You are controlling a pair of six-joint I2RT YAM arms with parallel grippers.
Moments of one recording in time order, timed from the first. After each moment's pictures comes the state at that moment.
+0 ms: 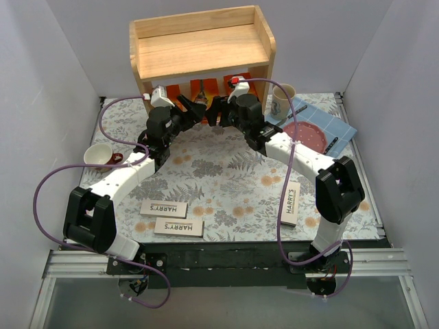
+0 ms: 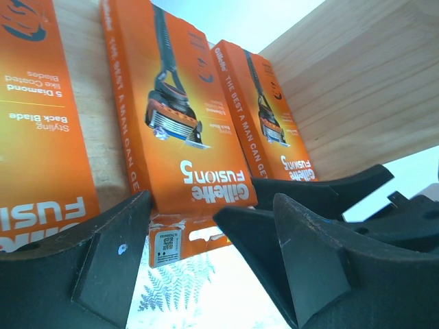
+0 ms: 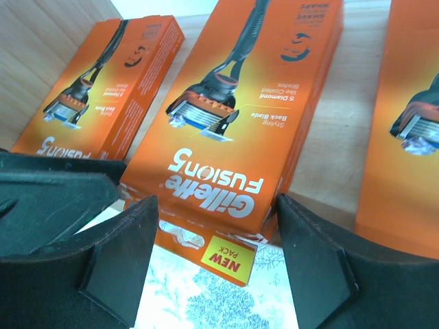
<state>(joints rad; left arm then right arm) -0.41 1.47 1.06 0.33 -0.03 -0.79 0.68 1.80 1.45 0.16 0.03 0.37</state>
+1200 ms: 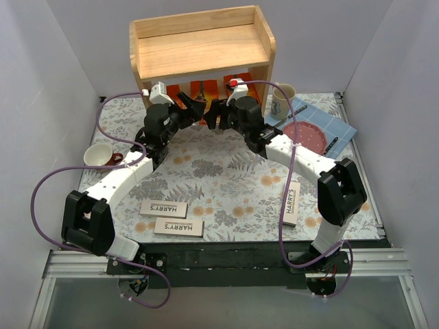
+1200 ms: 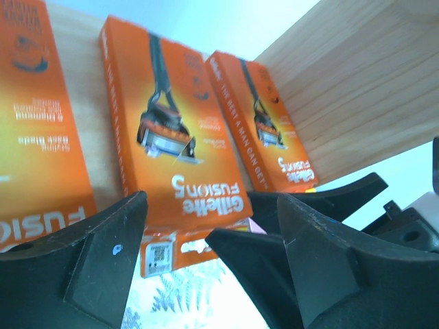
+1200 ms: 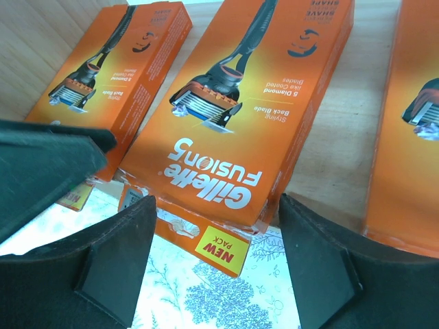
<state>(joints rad) -0.40 1.44 1.09 0.28 -0.04 -0.72 0.70 1.77 1.43 0.15 0.04 0.34</state>
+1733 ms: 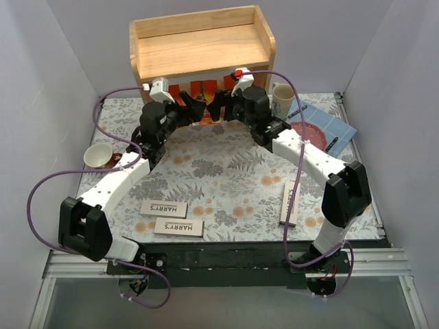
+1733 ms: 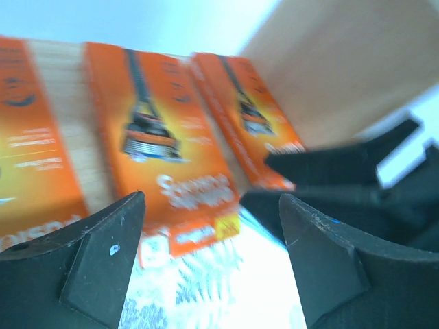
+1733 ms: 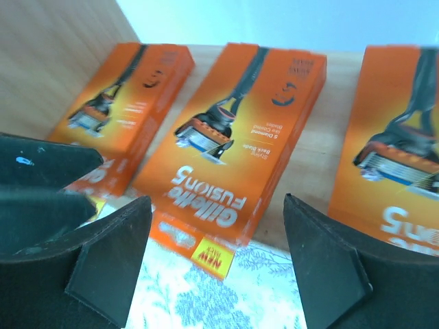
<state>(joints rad) -0.40 1.41 1.12 0.24 0.00 -0.58 0.66 1.74 1.50 0.08 0.01 0.29</state>
